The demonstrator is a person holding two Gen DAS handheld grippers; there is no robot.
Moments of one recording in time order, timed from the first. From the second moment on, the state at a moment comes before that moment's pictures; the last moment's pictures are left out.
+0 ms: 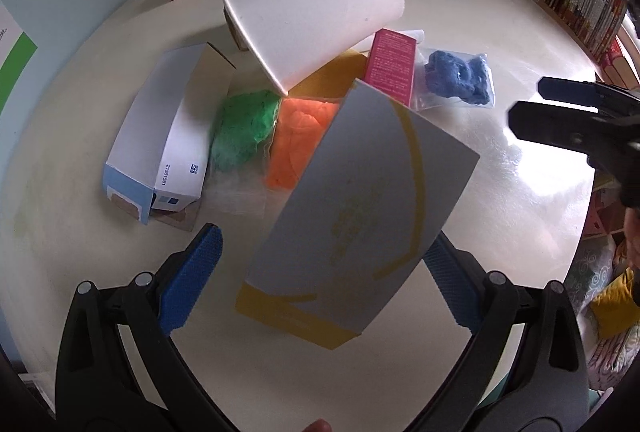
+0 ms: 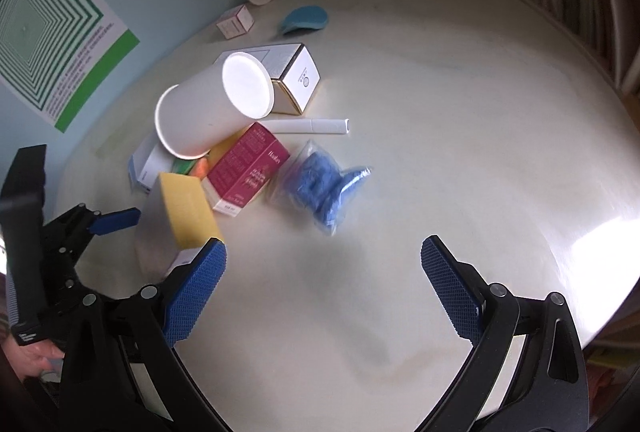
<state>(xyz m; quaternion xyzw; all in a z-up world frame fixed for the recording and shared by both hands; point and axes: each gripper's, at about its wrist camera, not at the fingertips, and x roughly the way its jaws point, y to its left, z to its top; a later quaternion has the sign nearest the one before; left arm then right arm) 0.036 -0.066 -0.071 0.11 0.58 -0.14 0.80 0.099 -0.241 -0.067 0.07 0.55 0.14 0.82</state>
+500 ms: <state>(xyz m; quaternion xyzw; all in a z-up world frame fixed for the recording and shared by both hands) 0.041 -0.066 -0.075 0.10 0.59 -0.15 0.79 0.134 -0.215 -0.100 -0.02 0.55 0.17 0.82</state>
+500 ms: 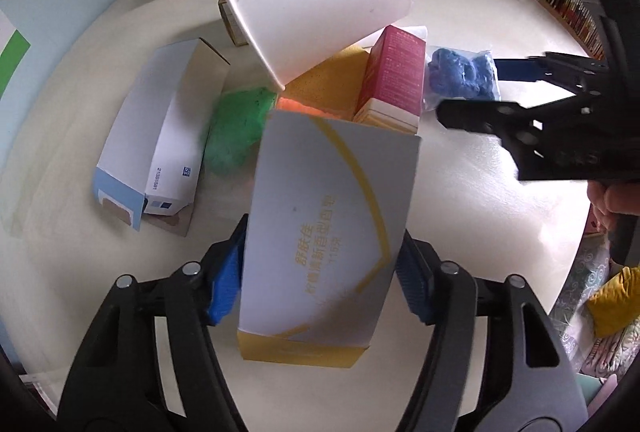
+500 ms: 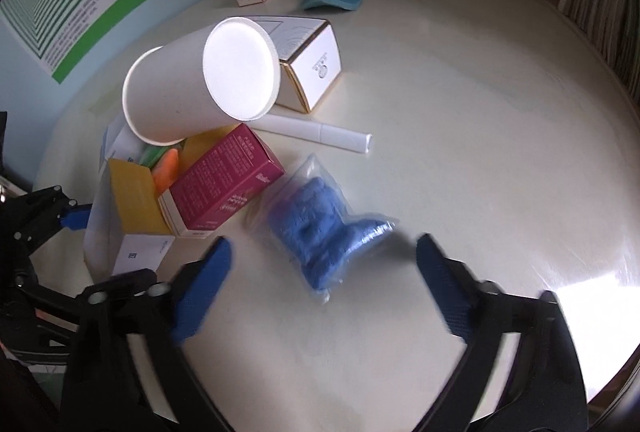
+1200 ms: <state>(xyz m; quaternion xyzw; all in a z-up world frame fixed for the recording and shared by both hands) 0.020 -0.051 -0.037 0.10 0.55 -0.17 0.81 0.074 -0.246 -0.050 0.08 0.51 0.14 0.84</state>
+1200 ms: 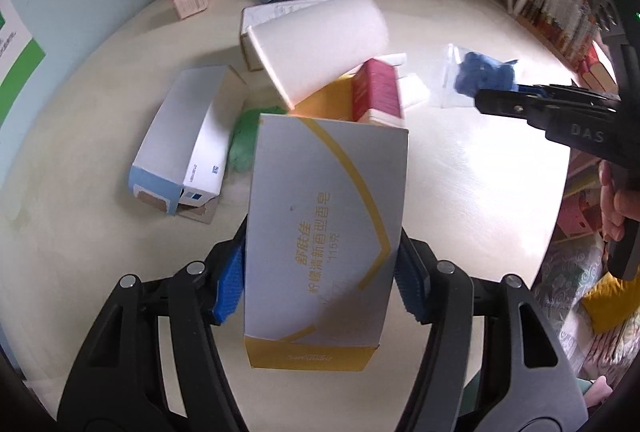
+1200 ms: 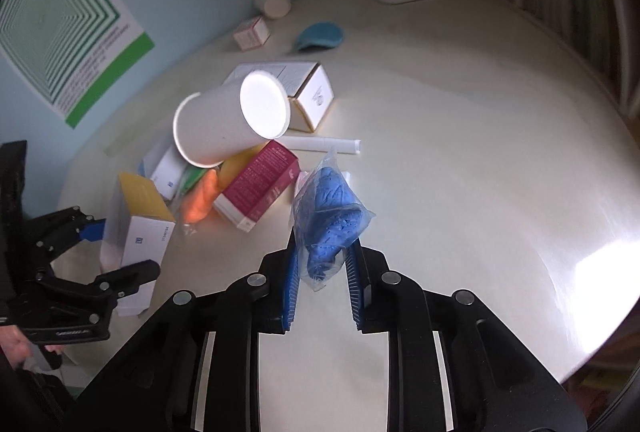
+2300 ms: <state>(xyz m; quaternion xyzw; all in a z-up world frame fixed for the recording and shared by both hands) -0.202 -0.365 -0.137 0.30 0.54 -0.45 0.65 -0.308 -0.476 -0.178 0.34 0.54 -0.15 0.75</state>
